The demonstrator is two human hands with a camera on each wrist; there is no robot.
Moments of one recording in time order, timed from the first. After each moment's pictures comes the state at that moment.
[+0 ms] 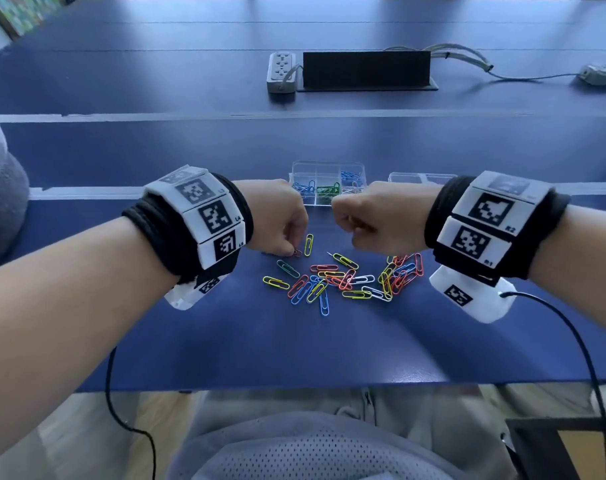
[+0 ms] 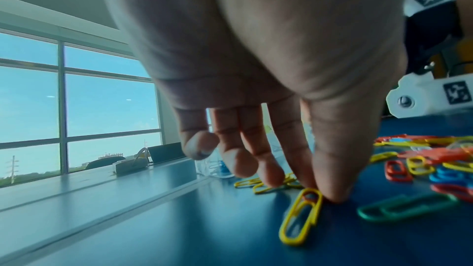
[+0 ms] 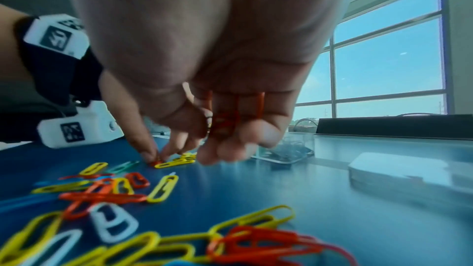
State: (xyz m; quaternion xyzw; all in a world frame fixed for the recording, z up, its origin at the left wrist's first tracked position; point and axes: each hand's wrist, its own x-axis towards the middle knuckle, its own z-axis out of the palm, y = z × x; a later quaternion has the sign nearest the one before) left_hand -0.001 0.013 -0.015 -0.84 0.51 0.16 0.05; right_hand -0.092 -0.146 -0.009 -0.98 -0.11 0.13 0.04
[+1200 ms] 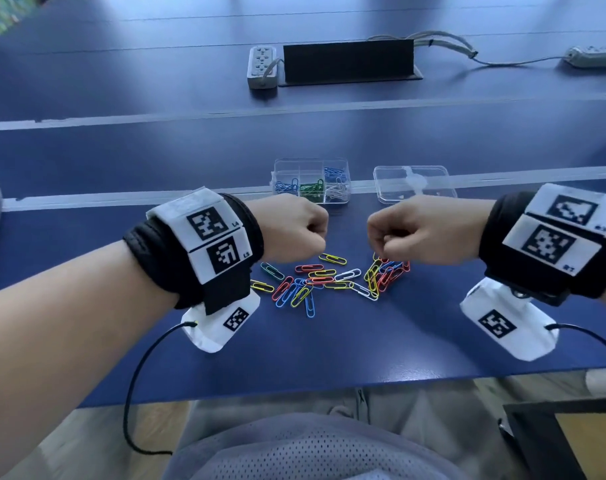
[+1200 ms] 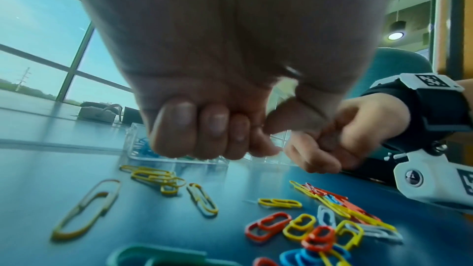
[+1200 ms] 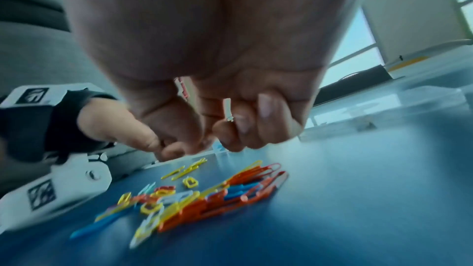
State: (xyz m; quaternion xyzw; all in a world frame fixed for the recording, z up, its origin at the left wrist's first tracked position) left_hand -0.033 -0.012 -0.015 -0.86 0.45 0.22 -0.08; right_hand -0.133 -0.180 -0.006 -0.95 0.01 0.21 0.22
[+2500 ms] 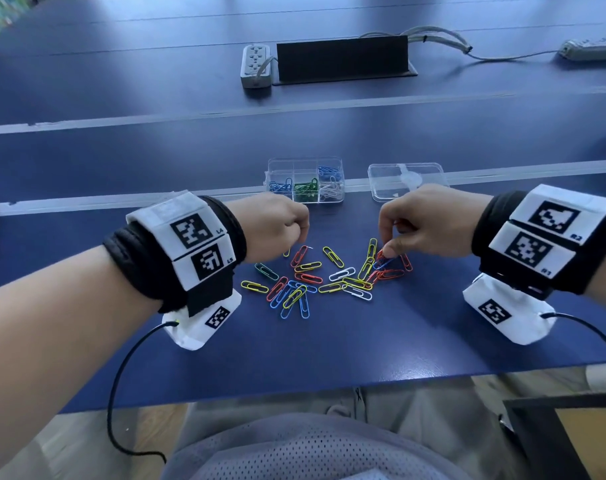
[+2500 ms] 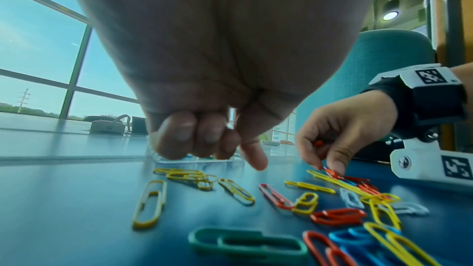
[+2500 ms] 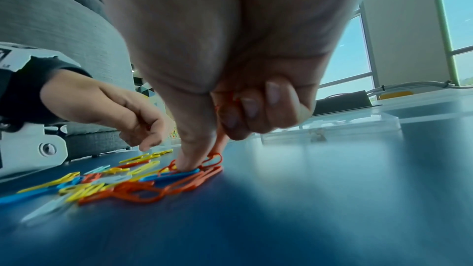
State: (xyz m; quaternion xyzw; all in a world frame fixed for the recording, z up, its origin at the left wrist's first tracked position) left_hand -0.023 -0.006 -0.020 -0.88 0.43 0.20 -0.07; right_hand -0.130 -0.199 -0.018 -0.98 0.03 0.15 0.13
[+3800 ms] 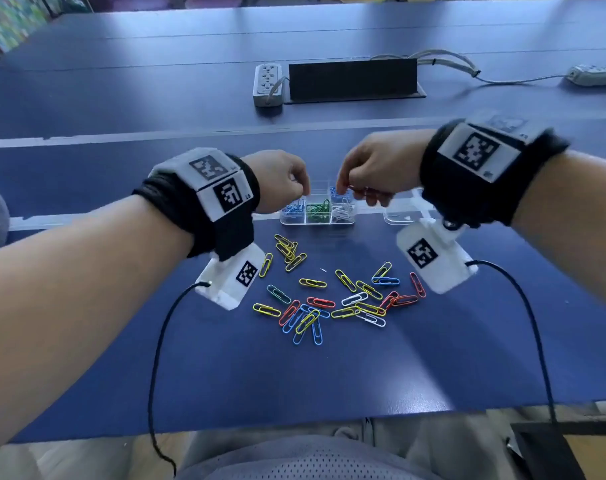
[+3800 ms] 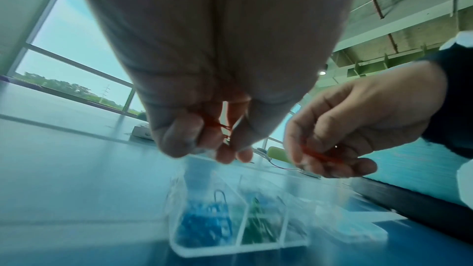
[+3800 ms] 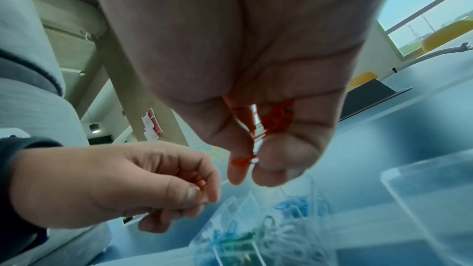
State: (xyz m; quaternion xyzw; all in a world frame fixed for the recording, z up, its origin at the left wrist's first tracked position) left_hand 0.024 -0.029 0.010 -0.91 0.34 0.16 -0.15; right_hand -0.039 -0.174 0.020 -0.92 0.14 0.16 0.32
